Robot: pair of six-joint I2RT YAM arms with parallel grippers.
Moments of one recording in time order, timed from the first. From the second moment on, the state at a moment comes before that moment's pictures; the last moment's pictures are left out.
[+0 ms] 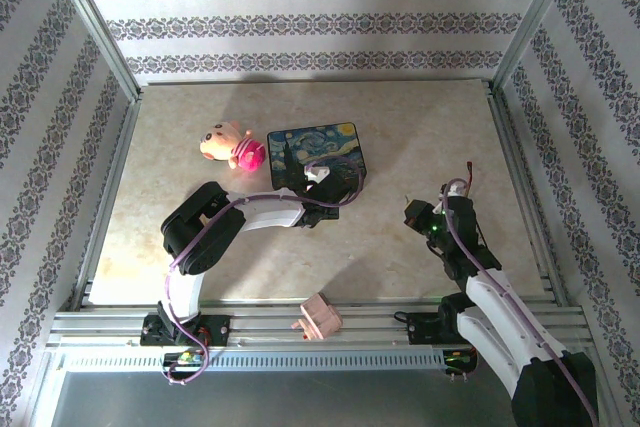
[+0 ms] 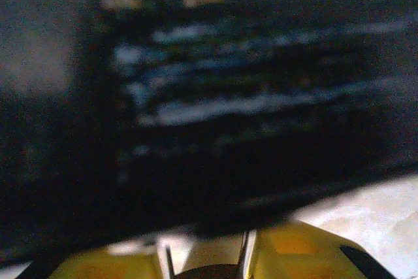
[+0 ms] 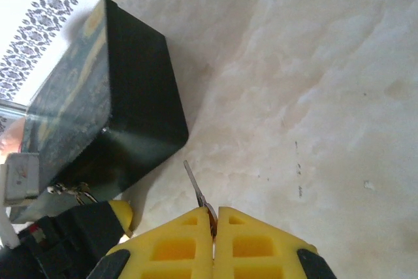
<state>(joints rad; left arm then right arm) -0.84 1.97 1.21 -0.31 -0.33 -0.82 0.18 0.73 0.25 -0.06 -0.18 0.81</state>
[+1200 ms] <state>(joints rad) -0.77 1.91 1.11 -0.07 0.01 -1.08 0.53 1.06 0.10 0.45 -0.14 0.76</state>
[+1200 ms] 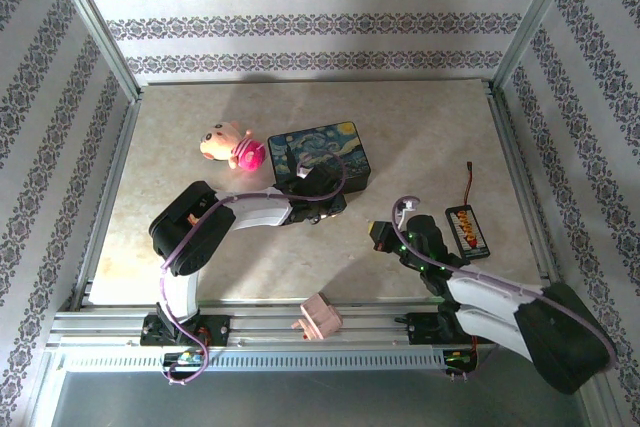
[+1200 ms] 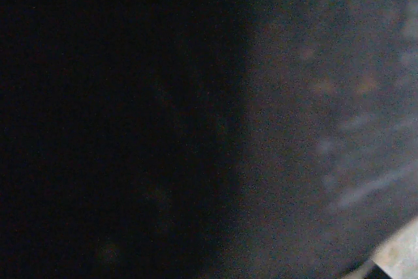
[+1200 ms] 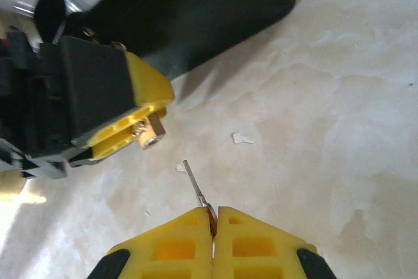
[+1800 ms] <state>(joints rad) -0.74 1.90 1.07 0.02 0.03 -1.14 0.54 1.53 0.17 0.87 -0.19 0.82</state>
